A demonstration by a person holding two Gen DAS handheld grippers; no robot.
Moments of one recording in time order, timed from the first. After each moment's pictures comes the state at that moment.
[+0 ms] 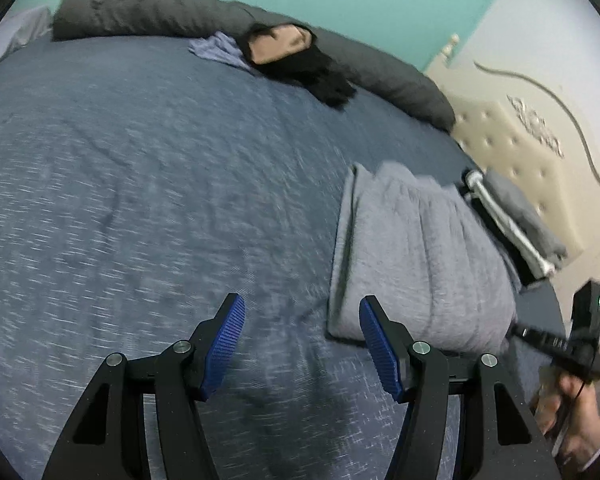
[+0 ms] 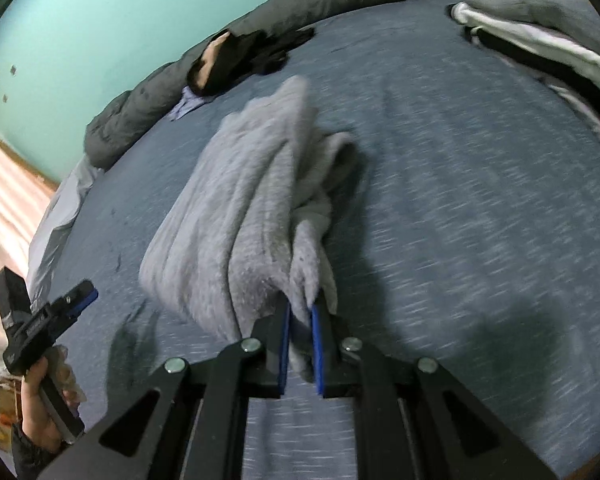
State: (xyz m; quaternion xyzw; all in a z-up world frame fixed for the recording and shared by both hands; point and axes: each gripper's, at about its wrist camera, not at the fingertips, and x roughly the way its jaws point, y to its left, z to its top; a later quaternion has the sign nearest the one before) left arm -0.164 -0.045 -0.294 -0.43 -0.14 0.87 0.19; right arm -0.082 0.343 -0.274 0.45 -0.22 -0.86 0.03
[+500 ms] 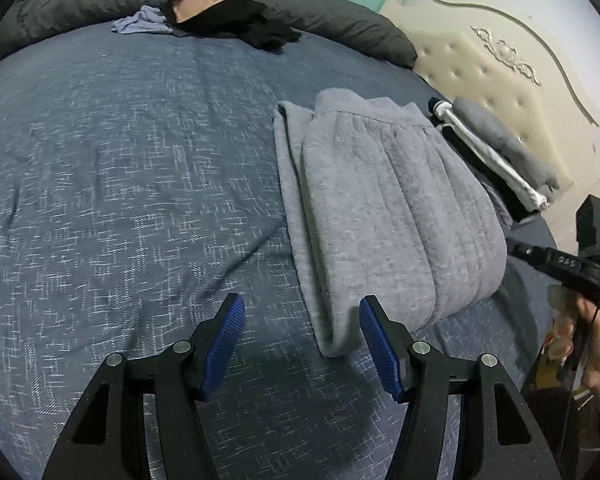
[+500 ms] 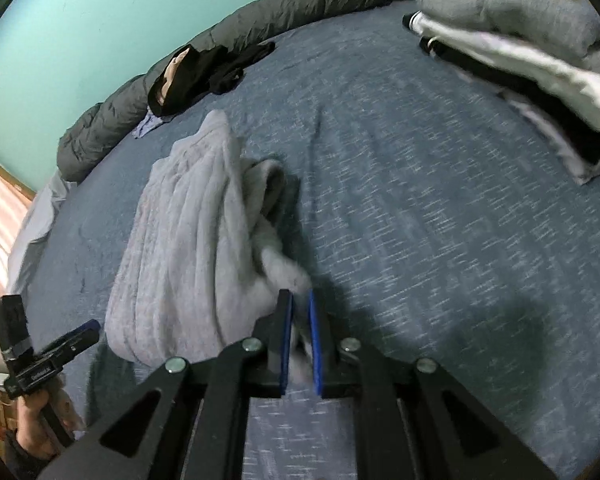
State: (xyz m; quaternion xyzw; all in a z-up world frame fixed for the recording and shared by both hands) left arm -0.176 0.035 -0.322 -0.48 -0.07 0.84 0.26; right arm -0.092 0.399 -0.272 0.45 -0.20 -0.87 -0.01
